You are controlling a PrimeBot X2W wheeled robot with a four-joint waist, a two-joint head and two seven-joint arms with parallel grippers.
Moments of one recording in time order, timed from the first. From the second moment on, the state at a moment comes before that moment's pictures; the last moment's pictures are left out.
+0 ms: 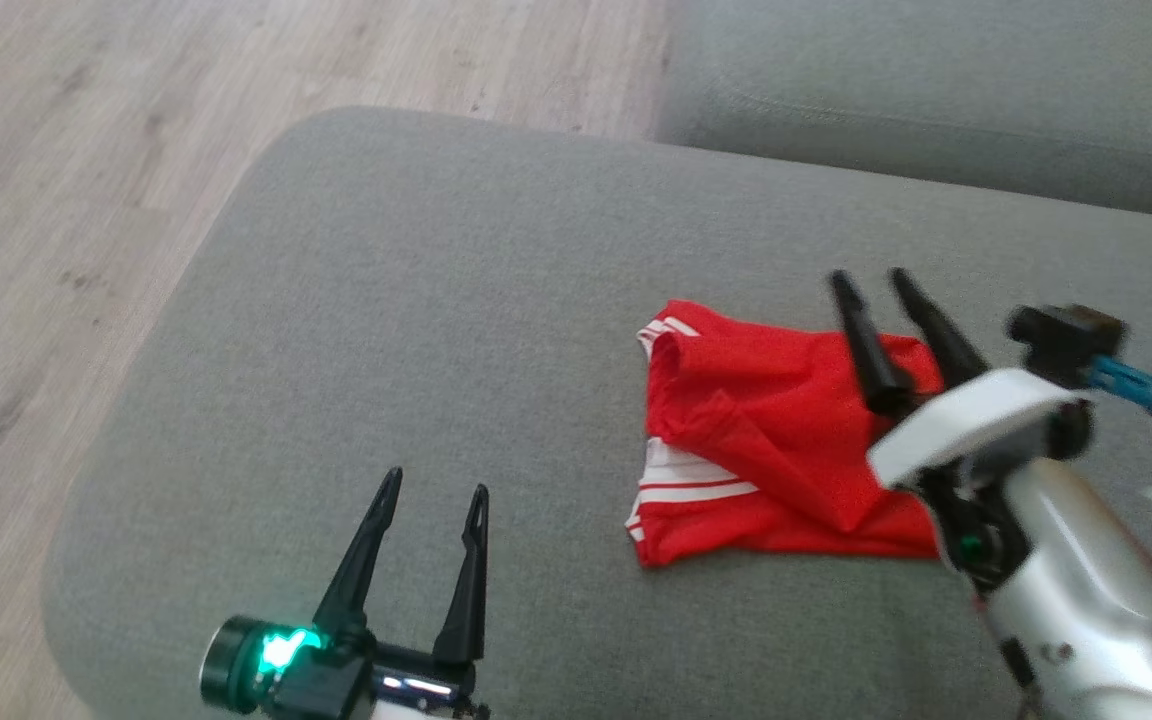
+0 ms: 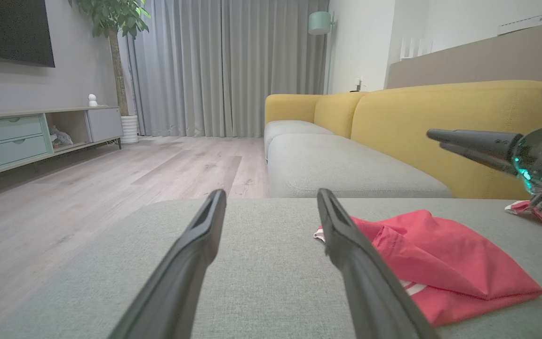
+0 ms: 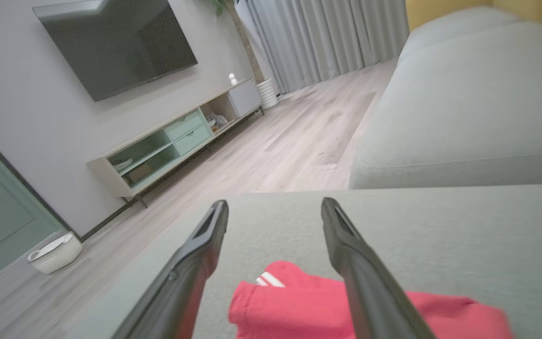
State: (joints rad) left arm 0.10 0.06 -0.35 0.00 -0.08 0.05 -0.26; right arm -0.41 -0.22 0.40 0.48 0.71 0.12 -0.09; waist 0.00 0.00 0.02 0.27
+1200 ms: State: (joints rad) left arm 0.06 0.06 -0.39 0.02 -0.14 0.05 -0.26; right arm -0.63 -0.36 0.81 0.79 1.11 0.12 0.14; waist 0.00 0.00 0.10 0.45
